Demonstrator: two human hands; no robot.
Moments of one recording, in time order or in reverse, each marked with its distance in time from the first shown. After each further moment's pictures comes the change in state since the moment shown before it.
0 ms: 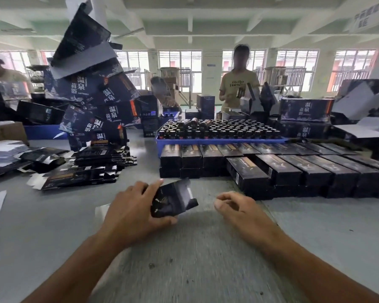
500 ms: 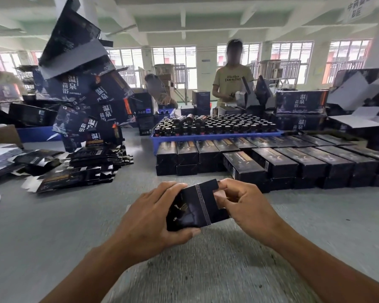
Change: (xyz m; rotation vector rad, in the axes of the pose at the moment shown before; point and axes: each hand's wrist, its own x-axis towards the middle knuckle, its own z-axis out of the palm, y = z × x) left_hand -0.027 0.039 -0.010 -0.247 0.076 0.309; right_hand -0.010 -0.026 -0.009 0.255 0.006 -0.190
